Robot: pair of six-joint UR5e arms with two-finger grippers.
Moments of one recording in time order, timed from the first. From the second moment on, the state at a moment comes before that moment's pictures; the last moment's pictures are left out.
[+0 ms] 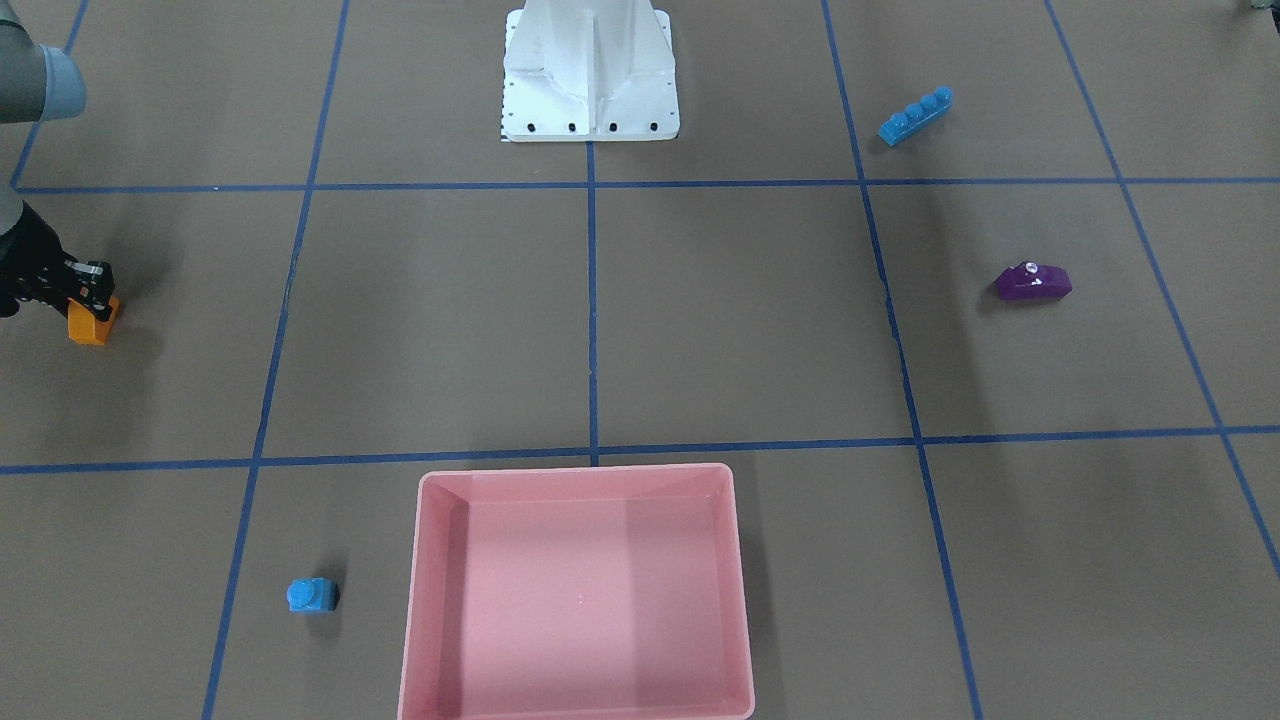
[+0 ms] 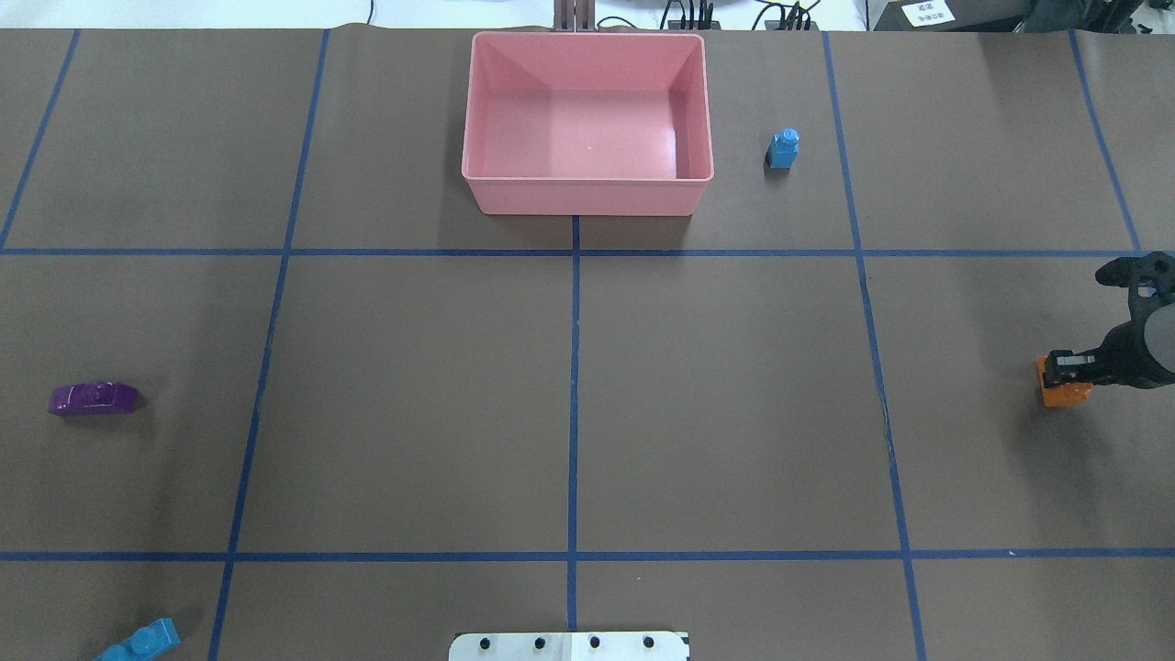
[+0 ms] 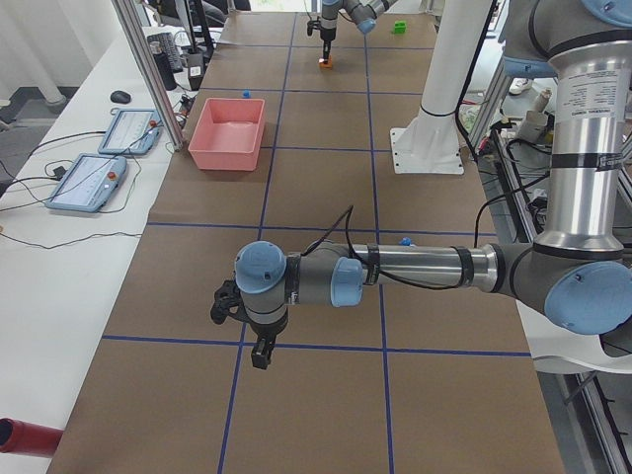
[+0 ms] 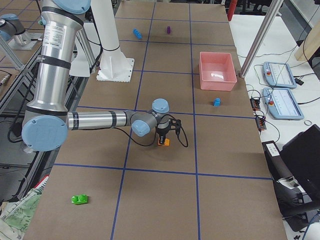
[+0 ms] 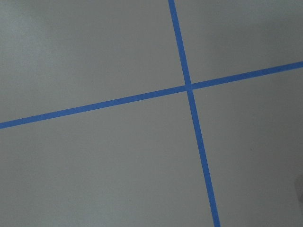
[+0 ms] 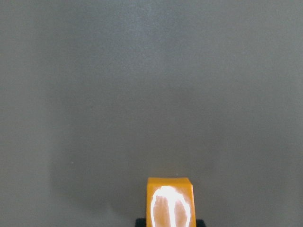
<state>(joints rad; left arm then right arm) -1.62 -1.55 -1.61 -1.58 -2.33 0.22 0.90 -1.77 1.72 -0.97 2.06 0.90</state>
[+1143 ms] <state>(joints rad) -1.62 -1.55 -1.61 -1.58 -2.33 0.22 0.99 -1.00 1.48 -1.36 2.15 0.89</state>
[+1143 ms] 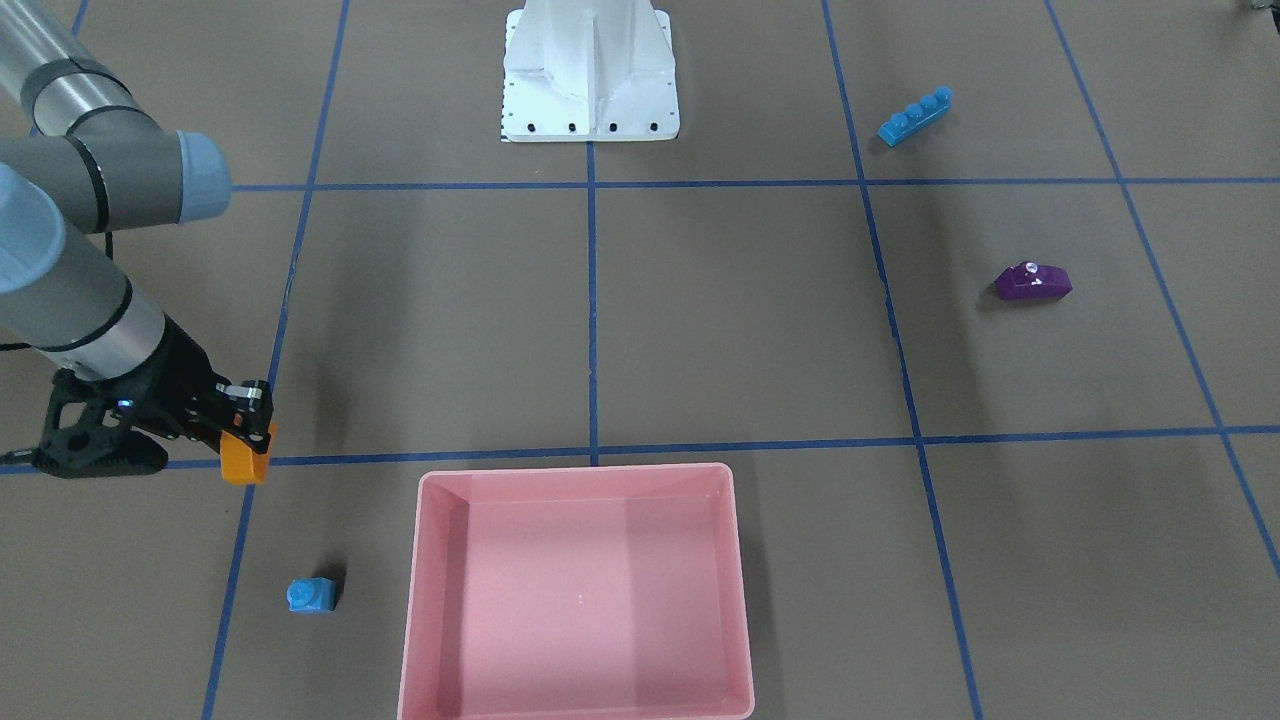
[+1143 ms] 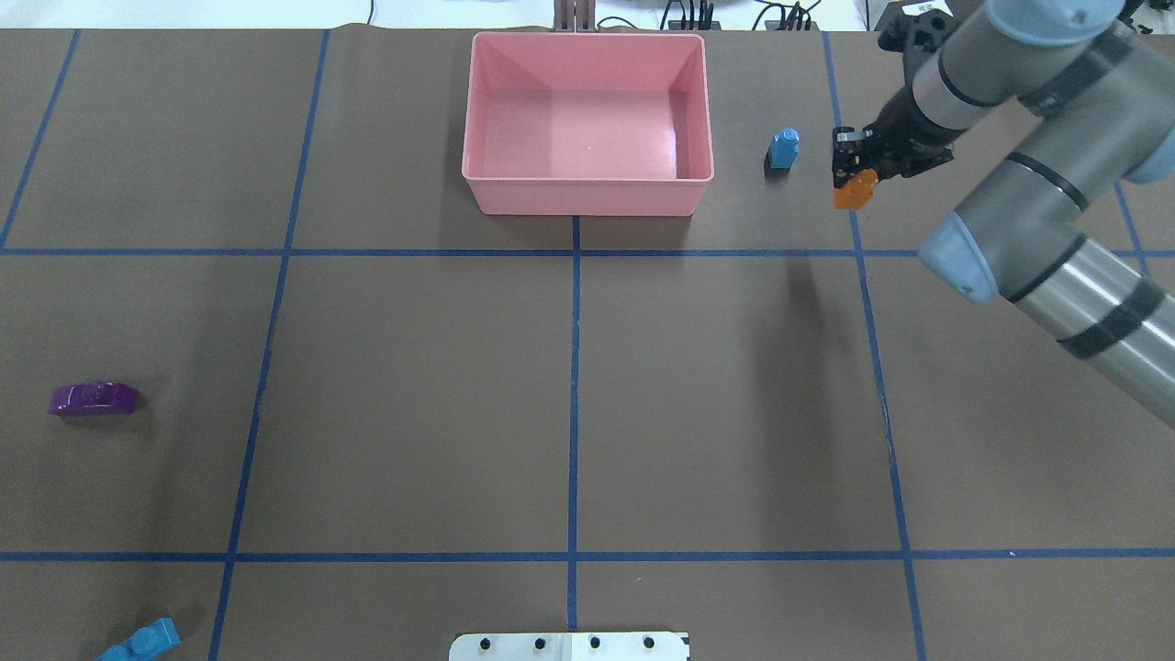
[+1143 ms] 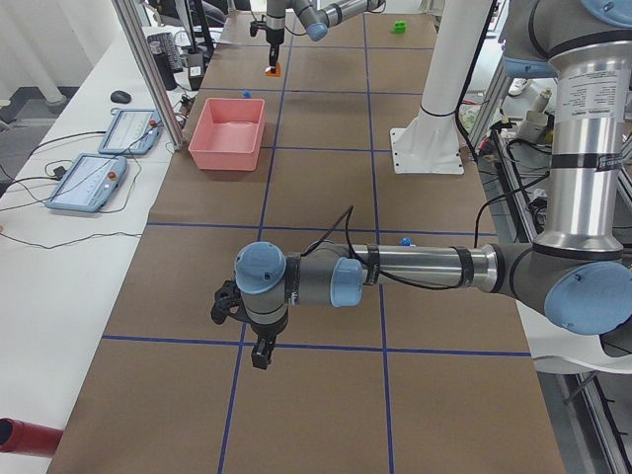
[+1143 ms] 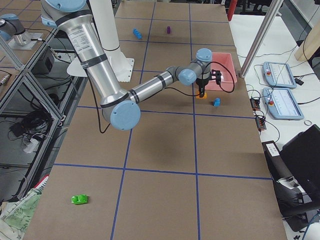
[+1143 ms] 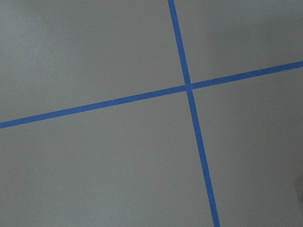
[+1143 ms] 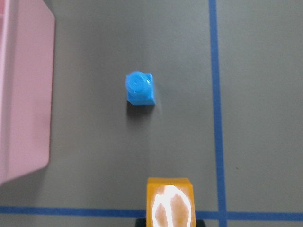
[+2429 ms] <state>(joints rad) -1.59 -1.55 -1.61 -1.59 -2.33 0.22 0.89 -0.37 0.73 -1.28 2.04 0.91</state>
